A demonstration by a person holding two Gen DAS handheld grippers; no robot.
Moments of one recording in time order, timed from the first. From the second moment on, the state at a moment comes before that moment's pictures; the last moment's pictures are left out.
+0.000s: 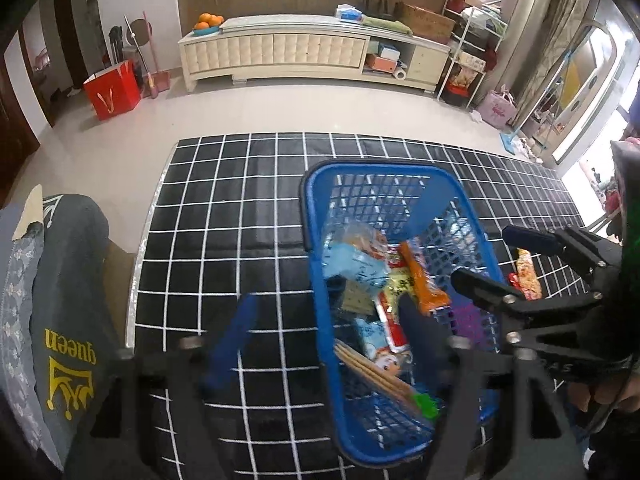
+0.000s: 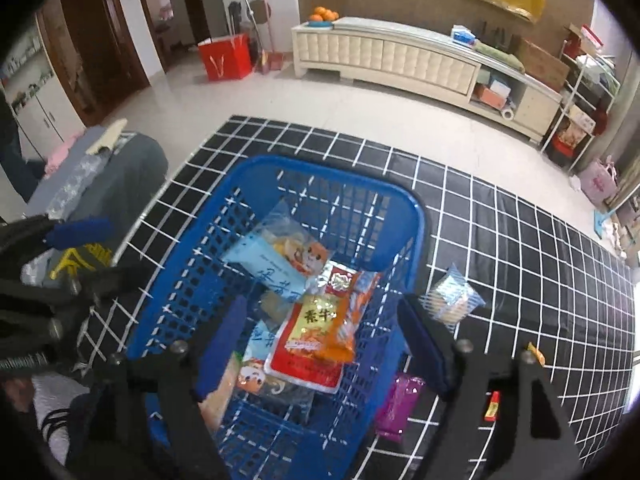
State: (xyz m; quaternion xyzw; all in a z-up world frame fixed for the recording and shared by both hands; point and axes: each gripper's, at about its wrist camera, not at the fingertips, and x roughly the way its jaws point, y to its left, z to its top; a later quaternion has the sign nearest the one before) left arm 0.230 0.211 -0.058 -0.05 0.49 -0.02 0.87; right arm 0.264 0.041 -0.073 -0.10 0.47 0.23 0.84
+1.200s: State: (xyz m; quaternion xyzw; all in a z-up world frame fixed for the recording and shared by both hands) left arm 0.192 -0.062 -0.042 0.06 0.48 -0.07 0.87; right arm 0.200 -0.246 -0.062 0.01 0.48 0.10 0.87
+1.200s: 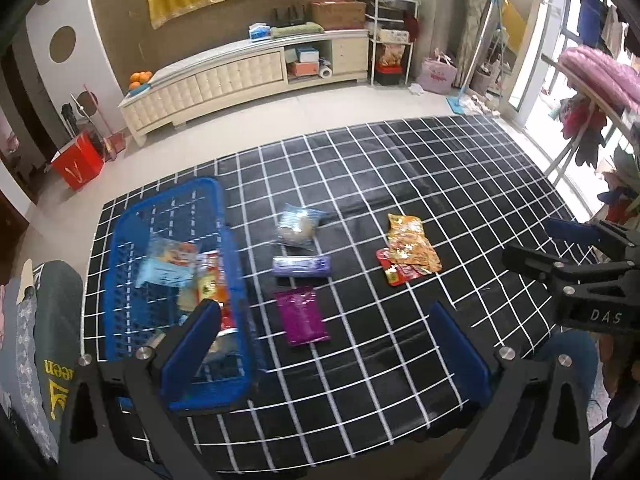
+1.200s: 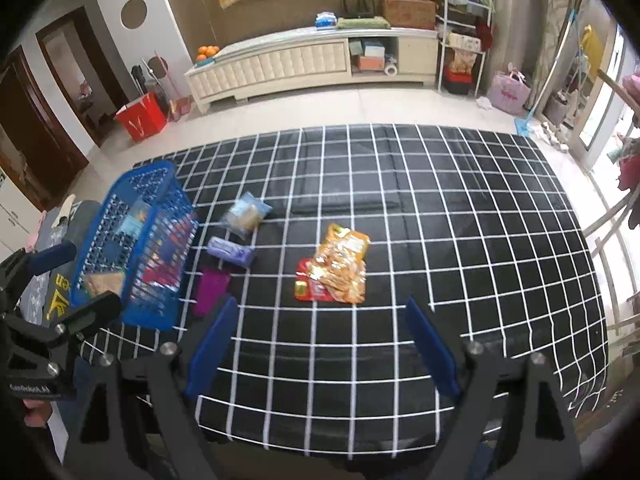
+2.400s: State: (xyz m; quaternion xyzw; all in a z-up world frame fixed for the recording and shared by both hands) left arm 0.313 -0.082 -0.191 0.05 0.57 -0.02 0.82; right arm 0.364 -0.237 -0.217 0.07 0.63 0.06 0.77
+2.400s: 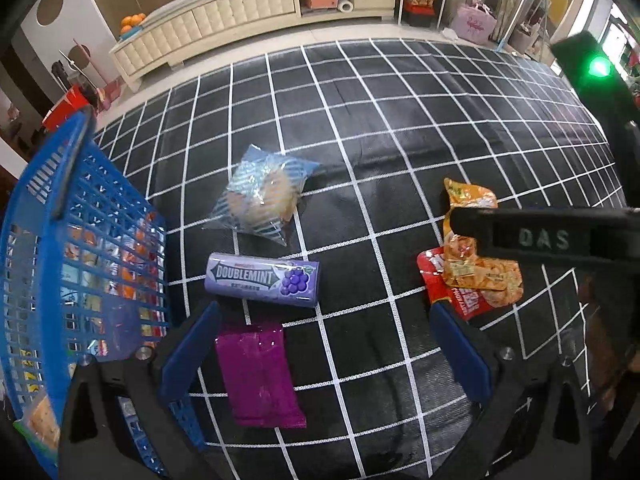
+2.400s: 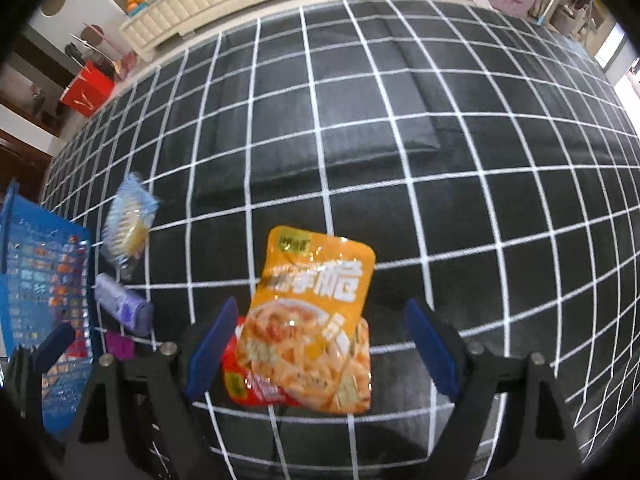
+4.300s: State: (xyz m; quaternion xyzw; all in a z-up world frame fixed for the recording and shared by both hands) left arm 0.327 -0.234 -0.263 0.06 0.63 -0.07 0.77; right arm 0.291 -0.346 -0.175 0.11 0.52 0.11 0.84
